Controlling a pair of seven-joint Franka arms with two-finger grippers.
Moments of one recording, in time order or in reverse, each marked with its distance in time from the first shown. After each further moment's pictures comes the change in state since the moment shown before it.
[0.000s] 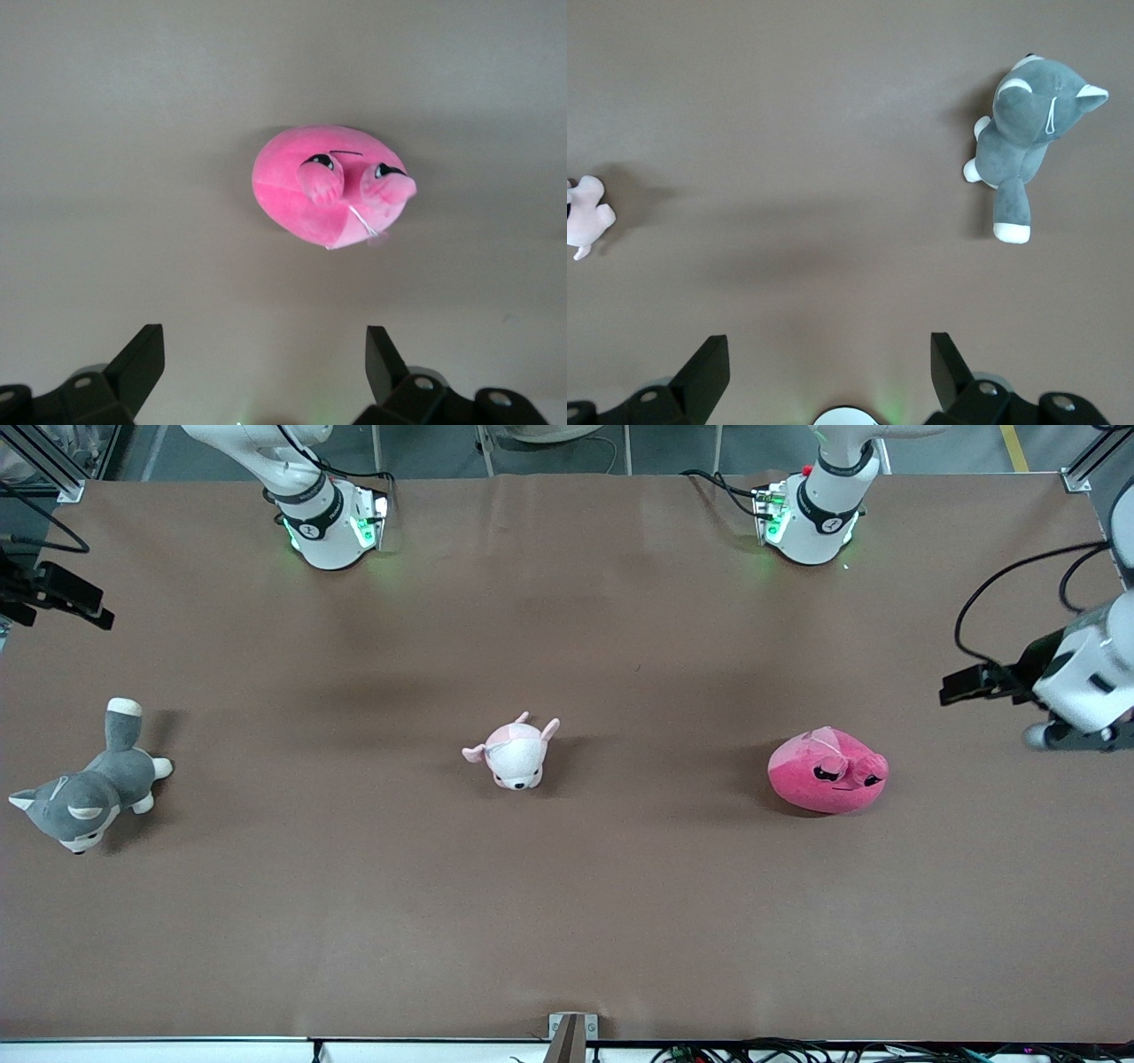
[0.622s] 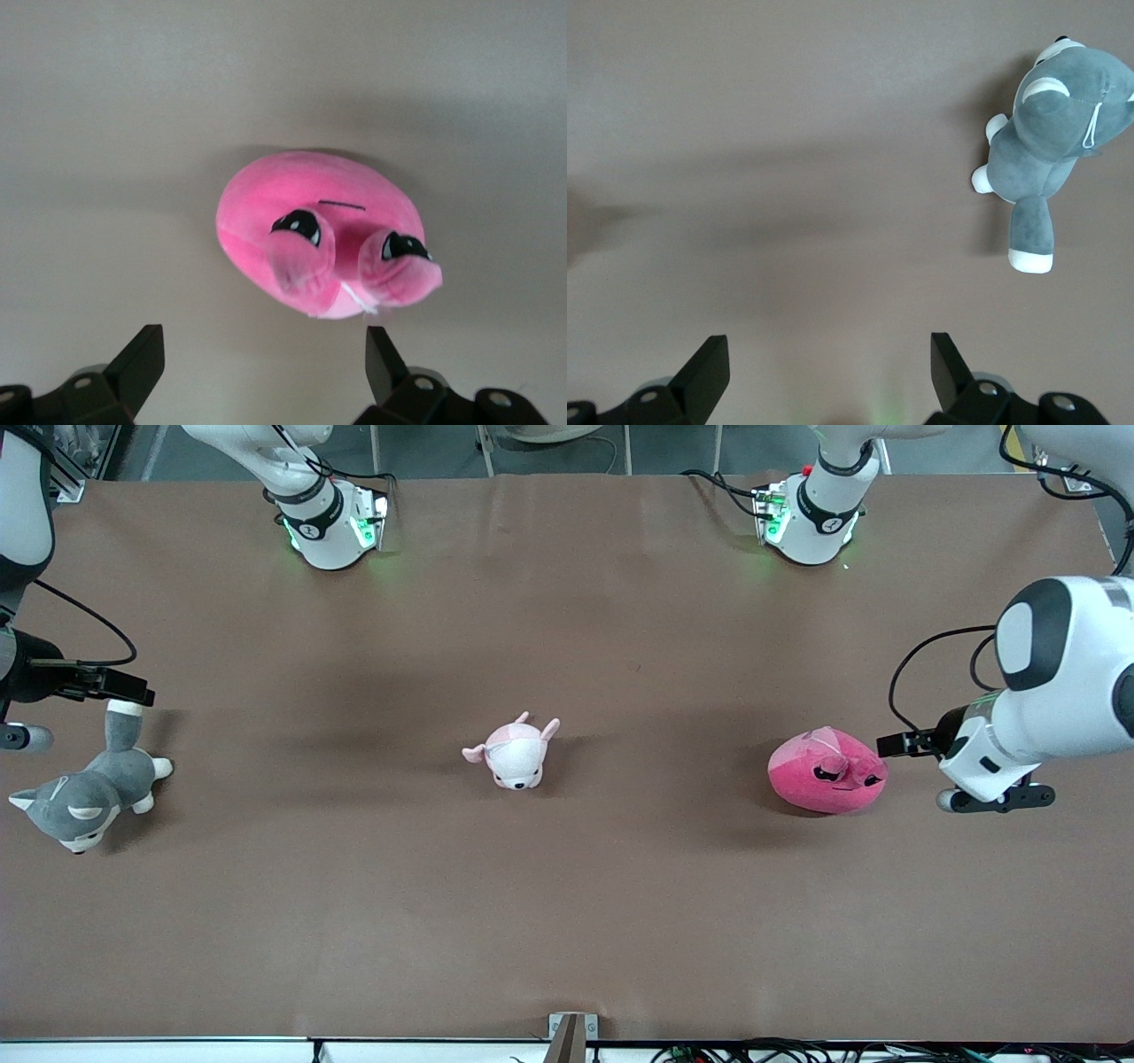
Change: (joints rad) left arm -0.023 0.134 -0.016 -0.109 -0.014 0.214 -0.100; right arm -0.009 0.187 -0.010 0.013 -0.006 0.092 0.000
